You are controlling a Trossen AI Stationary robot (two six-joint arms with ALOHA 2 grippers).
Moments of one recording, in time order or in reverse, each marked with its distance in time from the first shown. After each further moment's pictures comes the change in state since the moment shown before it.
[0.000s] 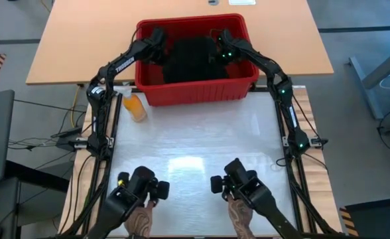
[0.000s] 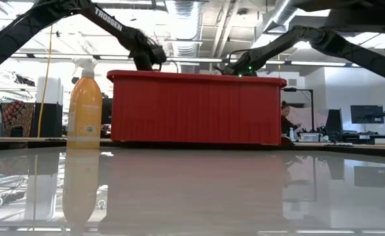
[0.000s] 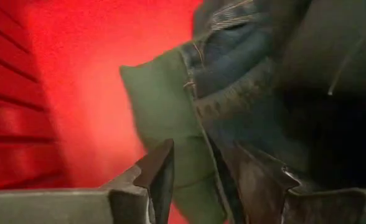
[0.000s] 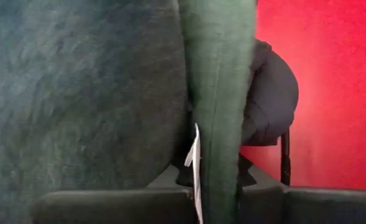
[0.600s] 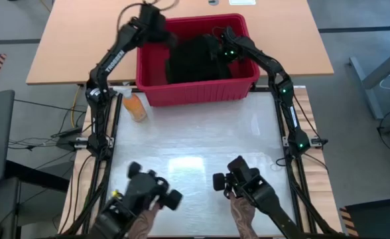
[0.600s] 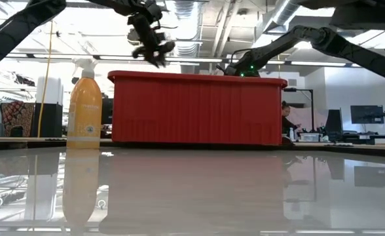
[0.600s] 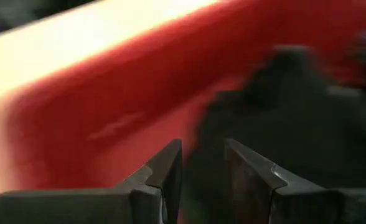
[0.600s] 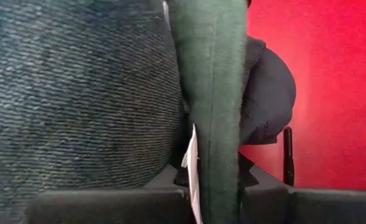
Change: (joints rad) left arm -0.058 -0.027 0.393 -0.063 -0.063 0.317; right arm -0.027 -0.005 0.016 -0.023 0.019 -0.014
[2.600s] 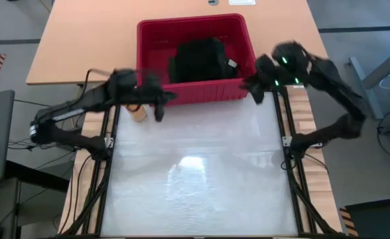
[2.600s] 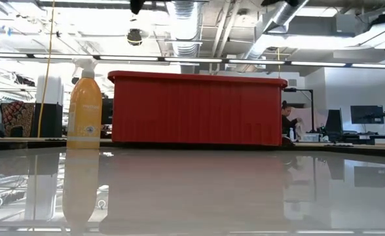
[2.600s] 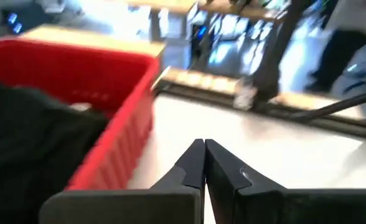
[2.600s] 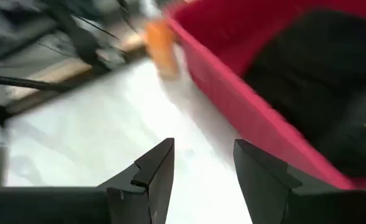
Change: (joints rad) left arm -0.587 -0.832 -0.979 0.460 0.201 0.003; right arm 0.488 -1.043 -0.425 -0.257 -0.084 -0.388
